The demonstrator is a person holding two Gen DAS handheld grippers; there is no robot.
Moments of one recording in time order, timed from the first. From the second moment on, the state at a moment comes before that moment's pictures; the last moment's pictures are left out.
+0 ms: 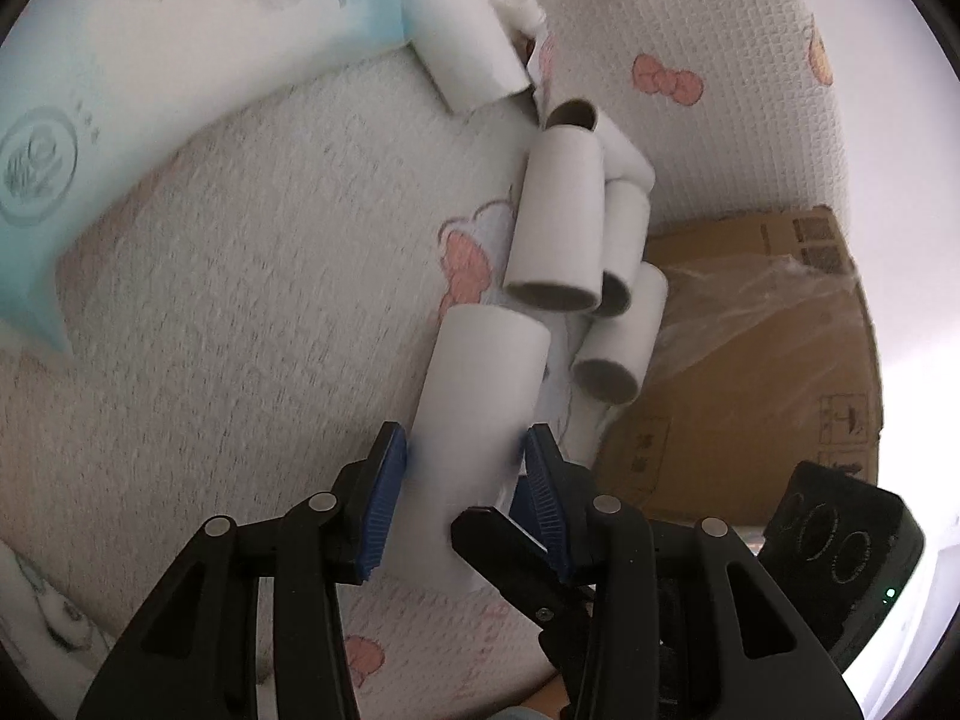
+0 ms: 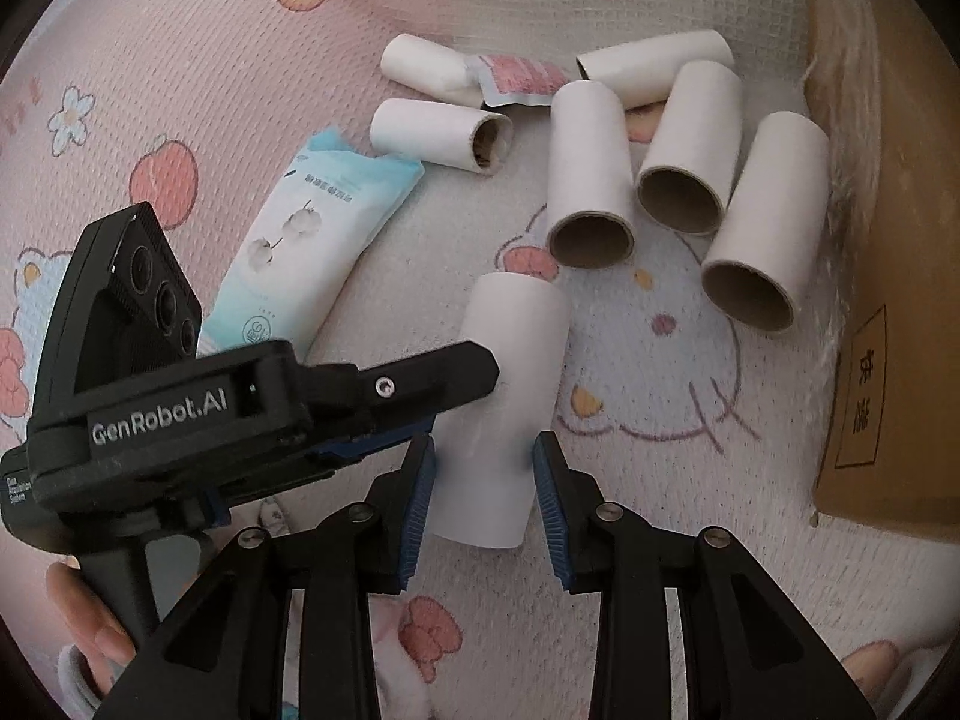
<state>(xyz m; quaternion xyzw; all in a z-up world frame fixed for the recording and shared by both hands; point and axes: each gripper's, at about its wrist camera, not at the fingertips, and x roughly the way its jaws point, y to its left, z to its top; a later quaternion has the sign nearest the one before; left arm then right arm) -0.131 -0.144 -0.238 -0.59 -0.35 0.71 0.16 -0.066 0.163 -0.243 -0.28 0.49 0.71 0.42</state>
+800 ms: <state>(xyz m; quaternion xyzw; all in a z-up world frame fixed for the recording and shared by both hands) -0.124 -0.134 -0.233 -0.57 -0.35 0.72 0.17 -0.069 0.155 -0.257 -0.26 0.50 0.72 0.40</state>
